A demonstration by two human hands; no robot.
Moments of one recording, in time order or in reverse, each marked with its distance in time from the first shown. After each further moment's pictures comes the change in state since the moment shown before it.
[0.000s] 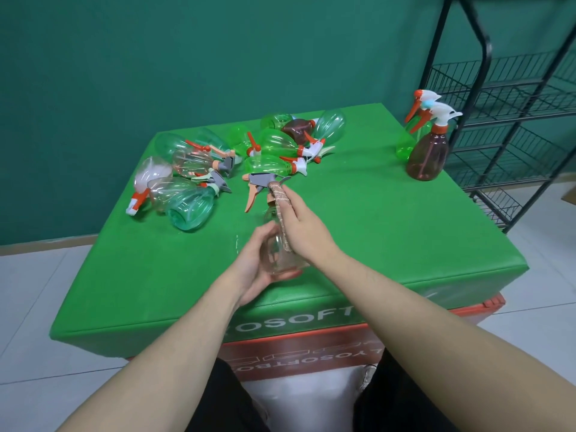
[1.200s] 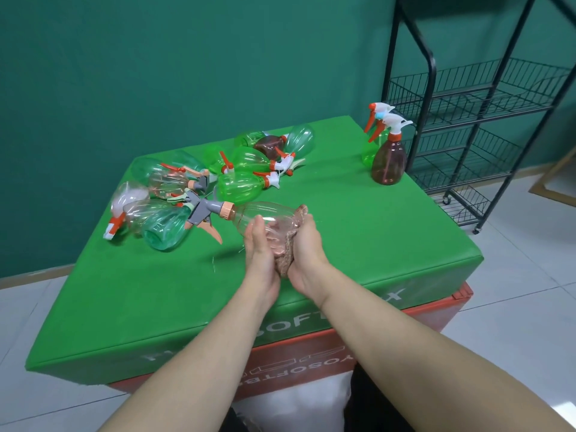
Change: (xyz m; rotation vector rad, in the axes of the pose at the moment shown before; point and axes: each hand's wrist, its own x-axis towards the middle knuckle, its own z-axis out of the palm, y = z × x) left_hand 0.019 -0.015 0.085 -0.126 0.332 0.222; right_hand -0.027 0.009 -0.026 1.113 0.170 0.500
